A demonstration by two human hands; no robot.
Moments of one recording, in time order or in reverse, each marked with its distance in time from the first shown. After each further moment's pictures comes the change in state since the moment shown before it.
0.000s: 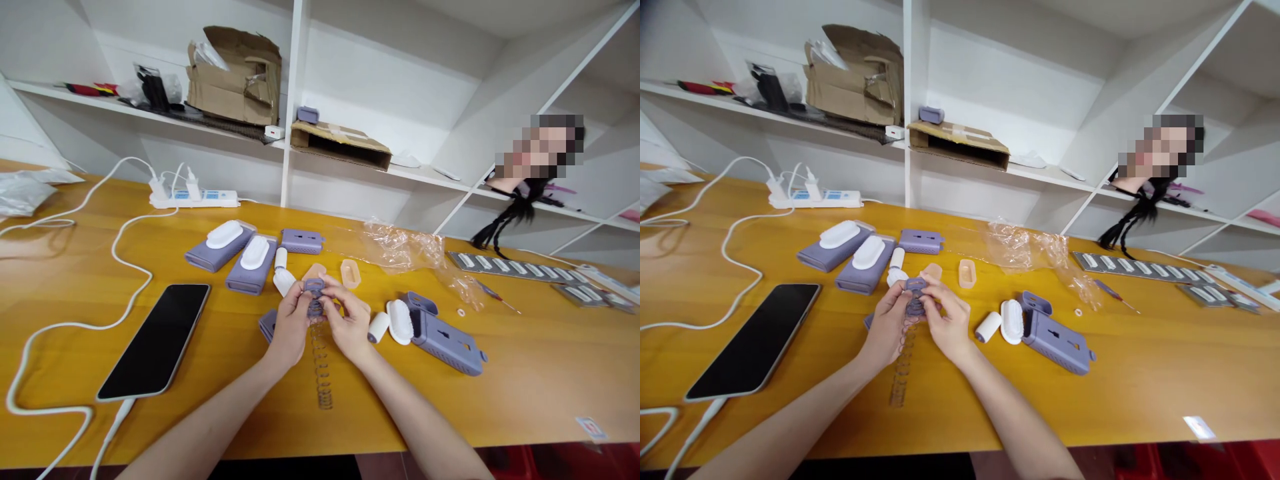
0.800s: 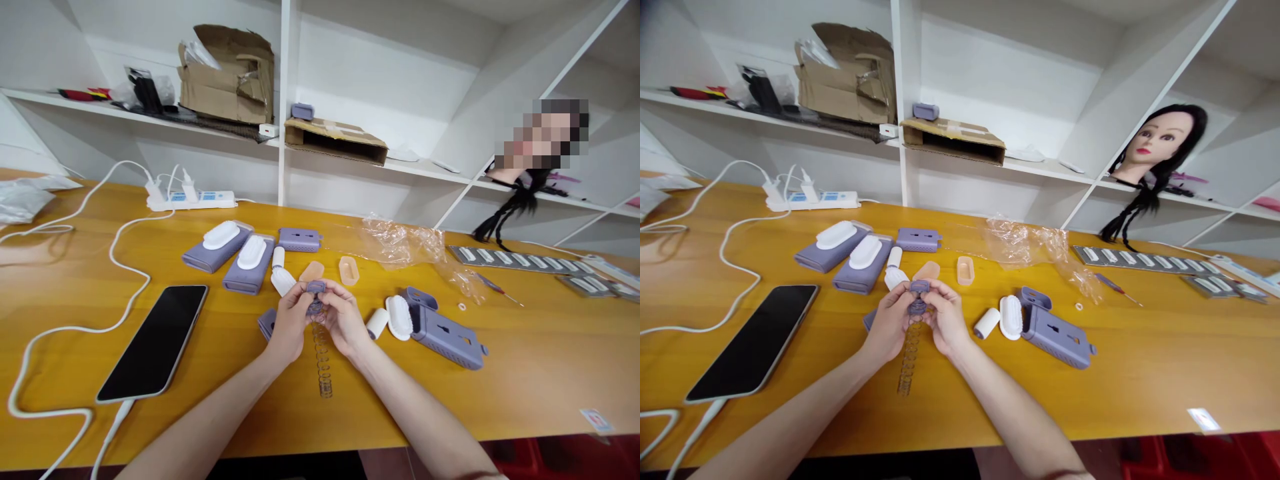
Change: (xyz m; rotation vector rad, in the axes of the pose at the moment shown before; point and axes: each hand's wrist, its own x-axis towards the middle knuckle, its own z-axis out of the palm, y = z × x) left_hand 0.007 -0.011 0.001 -0.070 -0.024 -0.075; right_hand 0.007 -0.007 0.007 0.832 0.059 0.888
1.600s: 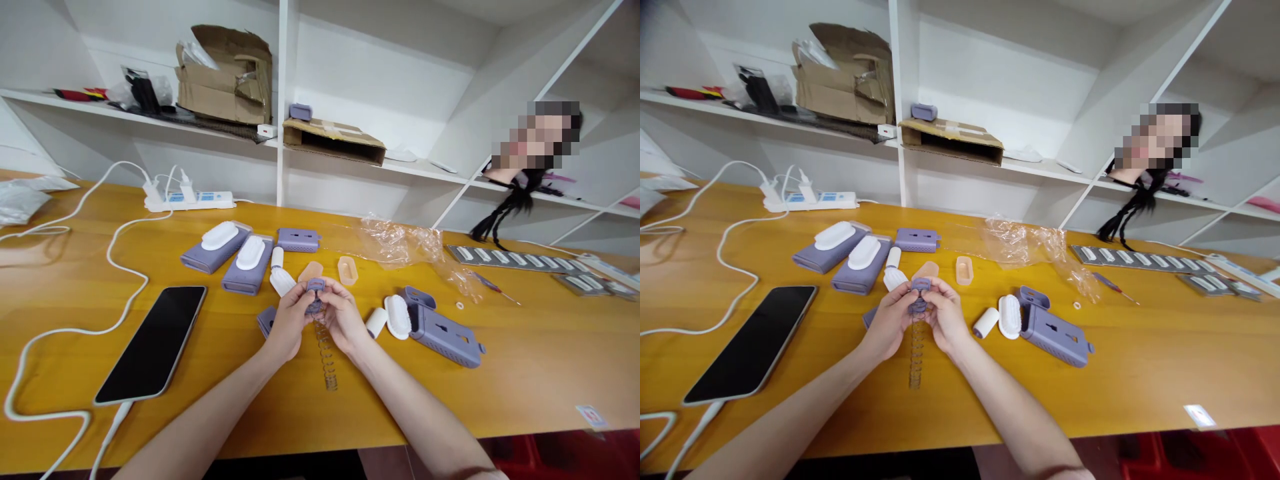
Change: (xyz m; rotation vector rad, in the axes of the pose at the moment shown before) left_hand 0.004 -0.001 -0.007 0.019 -0.064 -0.043; right_hand 0.005 0.002 -0.004 0.025 -0.001 -0.006
